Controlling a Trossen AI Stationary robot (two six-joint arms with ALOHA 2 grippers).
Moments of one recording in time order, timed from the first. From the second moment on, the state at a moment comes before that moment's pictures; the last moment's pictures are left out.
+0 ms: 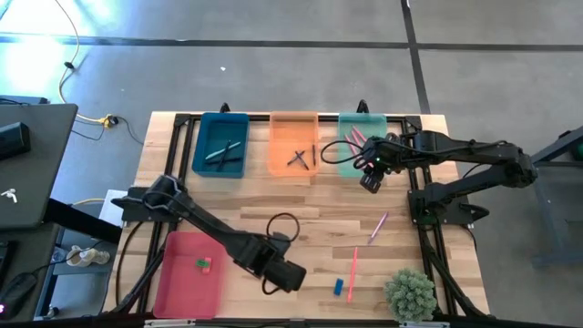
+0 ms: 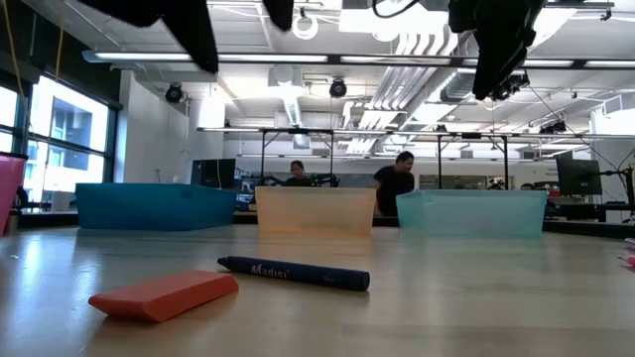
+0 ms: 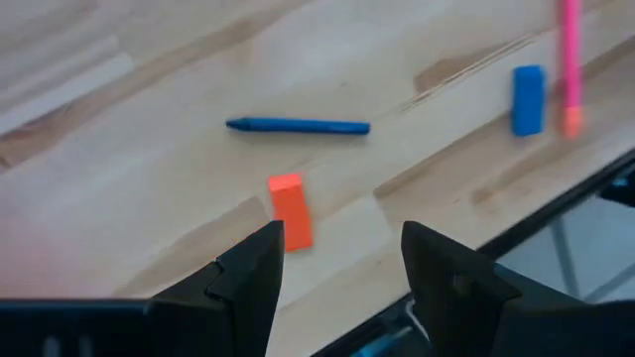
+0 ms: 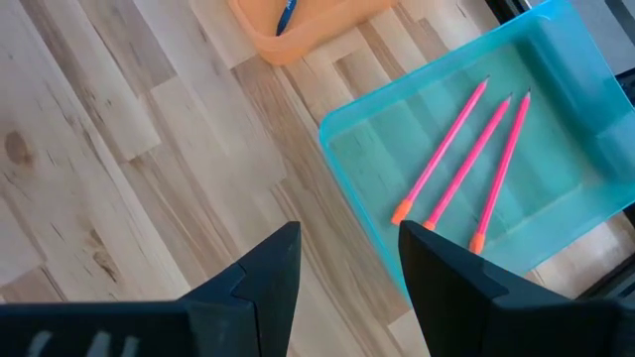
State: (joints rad) left arm -0.42 2.06 1.79 -1.01 -0.13 -1.62; right arm -0.12 1.16 1.16 -1.16 0.25 0.36
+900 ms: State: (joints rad) left arm -0.43 2.23 1.79 -0.96 -0.06 -1.62; right arm -0.12 1.16 1.16 -1.15 0.25 0.37
